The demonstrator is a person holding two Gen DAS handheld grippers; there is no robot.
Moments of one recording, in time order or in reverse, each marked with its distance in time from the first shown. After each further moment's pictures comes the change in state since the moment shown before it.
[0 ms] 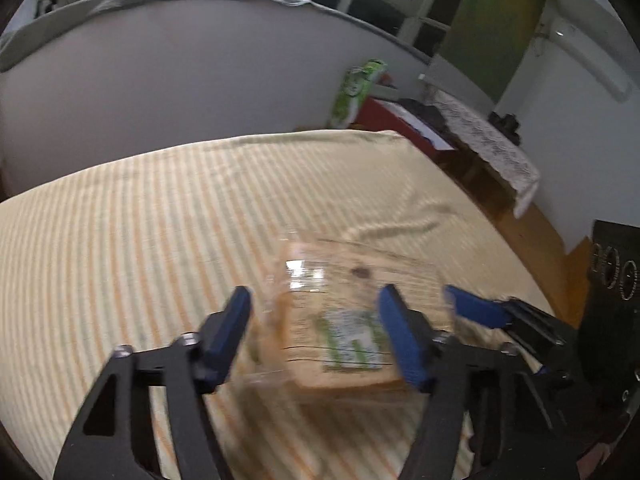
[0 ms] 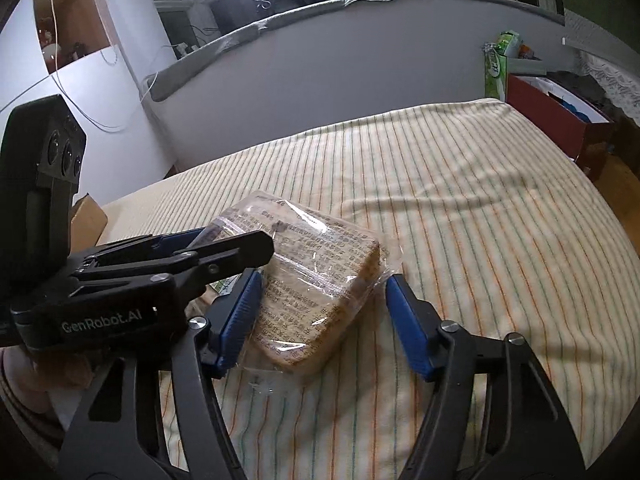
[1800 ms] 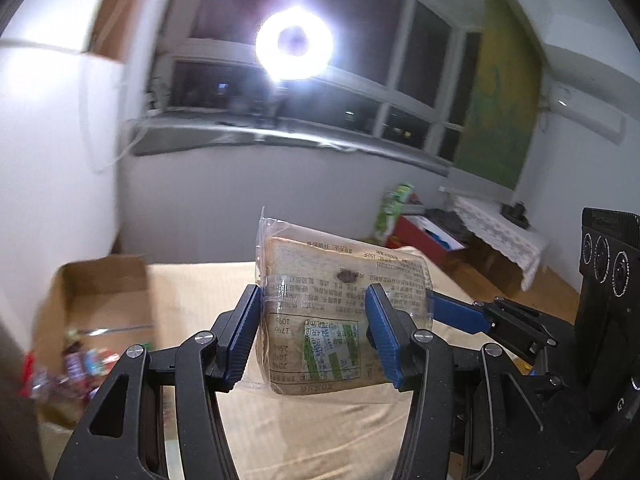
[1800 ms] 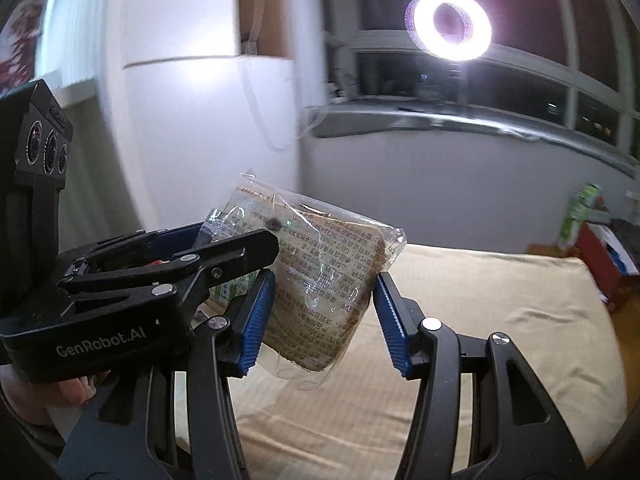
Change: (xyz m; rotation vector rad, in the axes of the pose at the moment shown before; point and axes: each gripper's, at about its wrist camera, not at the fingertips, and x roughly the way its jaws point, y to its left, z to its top) left arm -0.286 0.037 -0.061 -0.054 -0.412 0.203; right arm -0.129 0.295 -0.009 -0.381 -0.192 0.165
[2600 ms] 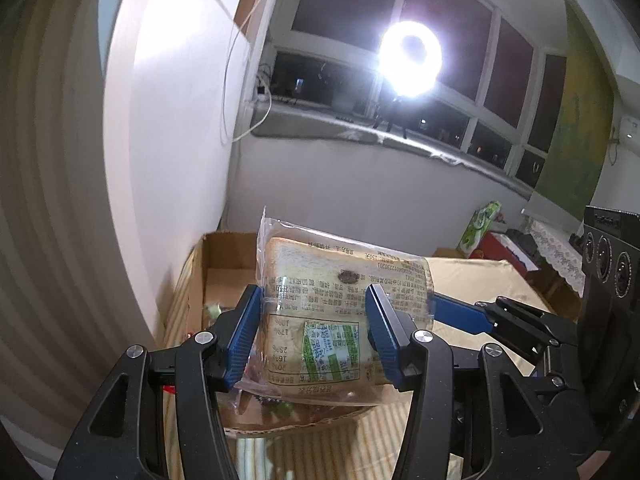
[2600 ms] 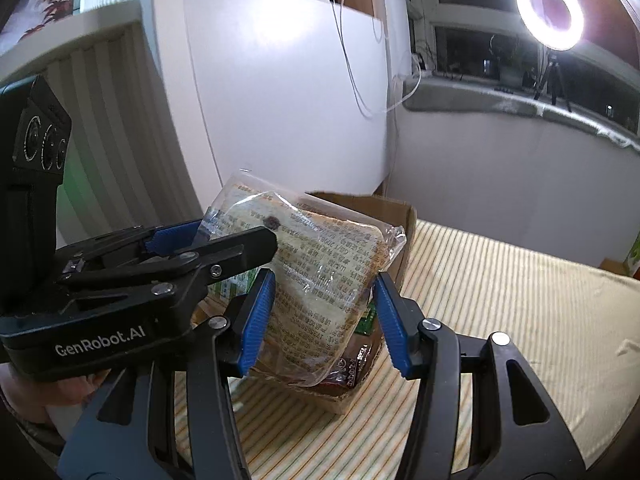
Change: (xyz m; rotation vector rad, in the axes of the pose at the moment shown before) left arm -0.030 0.135 -0.025 -0.120 0.008 0.231; right arm 0.108 0.088 -0.004 -0.070 0.093 0.198
